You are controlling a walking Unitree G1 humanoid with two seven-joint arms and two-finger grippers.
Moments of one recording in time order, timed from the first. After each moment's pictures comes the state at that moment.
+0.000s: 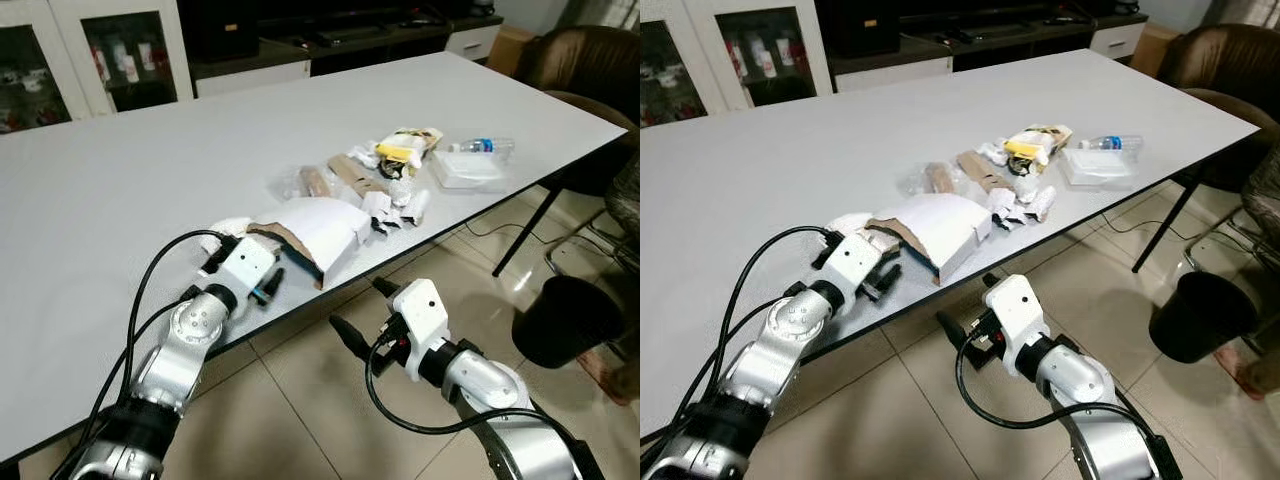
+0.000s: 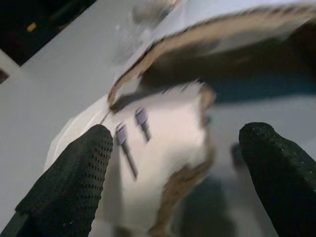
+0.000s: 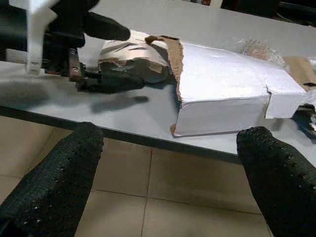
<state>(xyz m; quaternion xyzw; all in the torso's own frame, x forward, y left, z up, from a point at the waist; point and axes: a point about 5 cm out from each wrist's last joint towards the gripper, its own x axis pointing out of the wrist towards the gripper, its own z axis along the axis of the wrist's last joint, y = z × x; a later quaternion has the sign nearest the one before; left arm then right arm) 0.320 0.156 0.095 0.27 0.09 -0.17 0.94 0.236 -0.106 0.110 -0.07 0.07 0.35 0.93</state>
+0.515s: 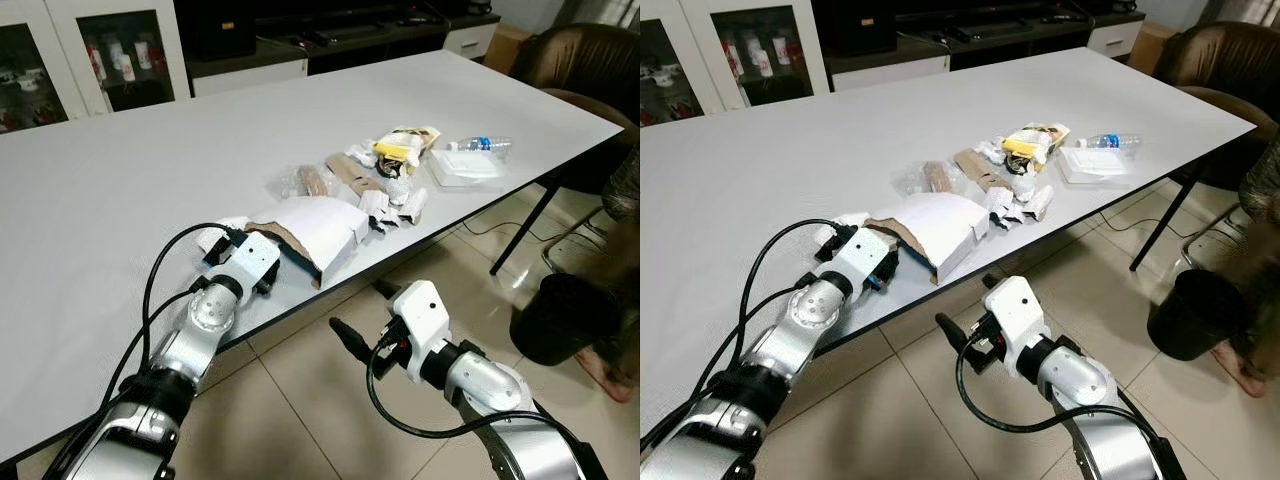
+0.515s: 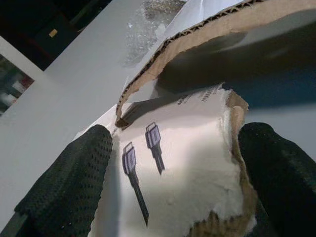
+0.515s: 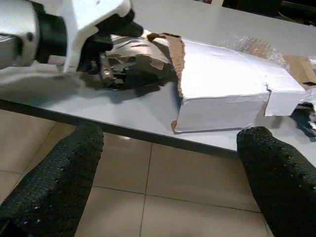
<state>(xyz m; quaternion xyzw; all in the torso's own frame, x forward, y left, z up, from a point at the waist) 0.344 0.150 0.087 0.33 0.08 -0.13 0.93 0.232 -0.105 0.111 -0.08 0.07 0.36 0.93</state>
